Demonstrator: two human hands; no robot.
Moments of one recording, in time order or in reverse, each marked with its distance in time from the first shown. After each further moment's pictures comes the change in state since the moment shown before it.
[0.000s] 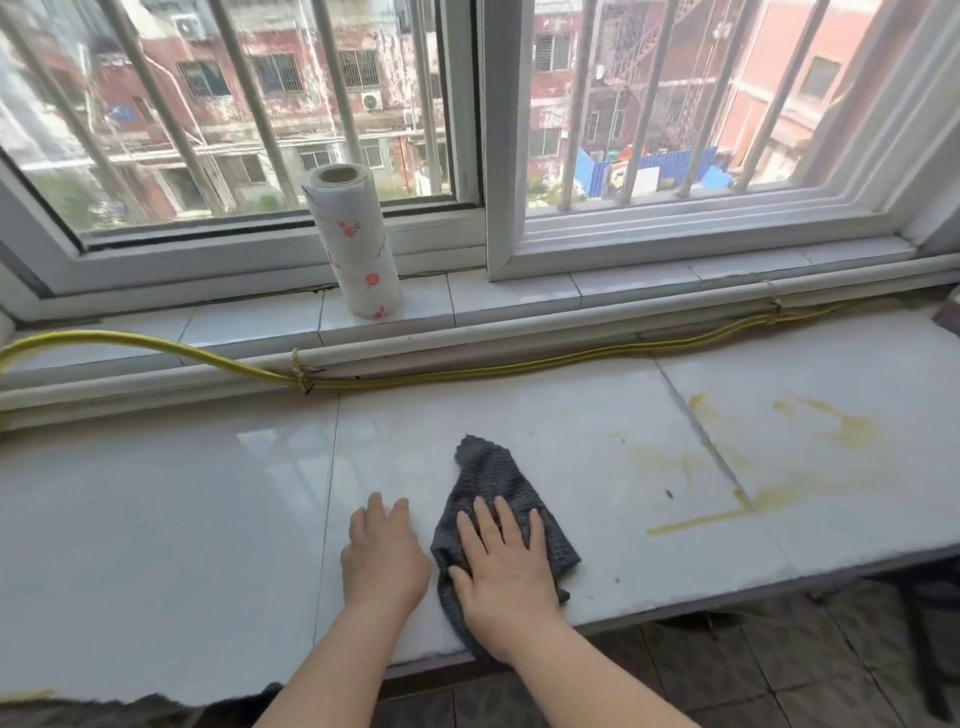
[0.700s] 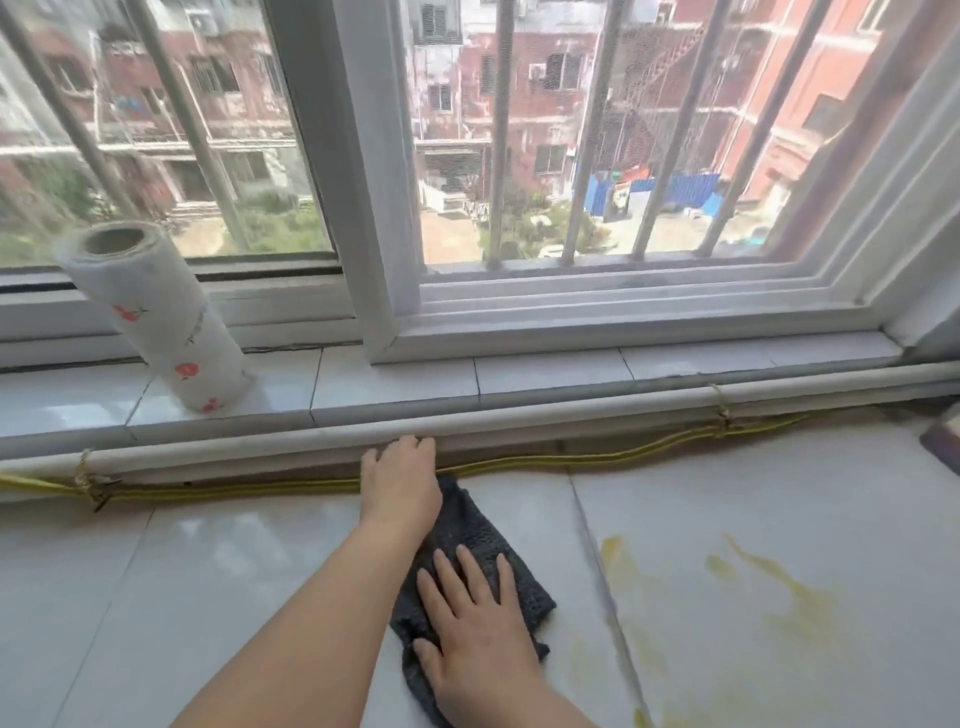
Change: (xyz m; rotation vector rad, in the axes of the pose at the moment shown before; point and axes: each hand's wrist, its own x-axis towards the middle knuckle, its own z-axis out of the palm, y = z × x) left_hand 0.176 0.244 -0.024 0.256 0.187 0.198; right_hand 0.108 0.180 -0.064 -0.004 -0.070 -0.216
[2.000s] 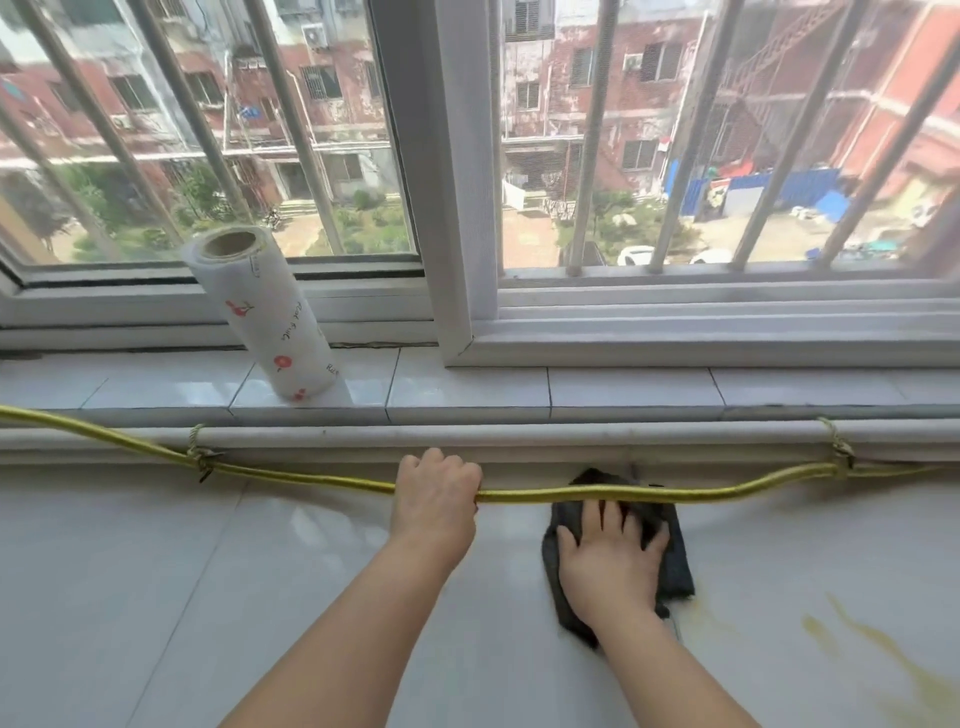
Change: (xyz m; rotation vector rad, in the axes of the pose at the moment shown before) left_hand -0.022 -0.025 -0.020 0.090 0.021 0.046; right_hand 0.052 0.066 -0.032 -0.020 0.035 0.480
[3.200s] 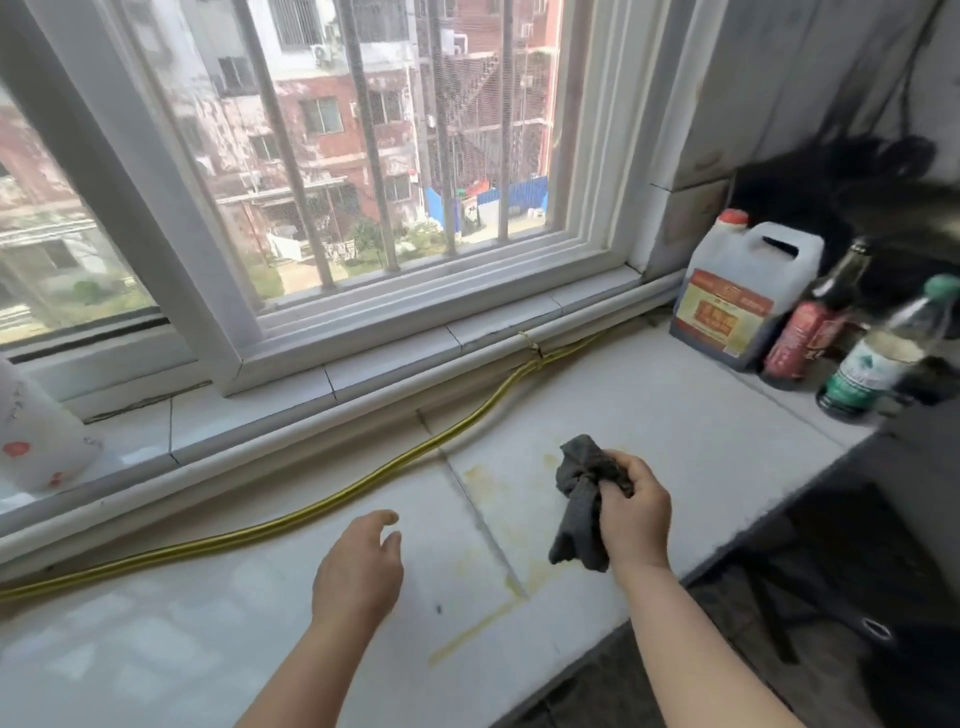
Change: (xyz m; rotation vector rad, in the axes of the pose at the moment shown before) left_hand -0.109 0.081 0.024 -0.626 -0.100 0.027; right_hand -0.164 0.155 -0.034 1.380 0.755 0.514
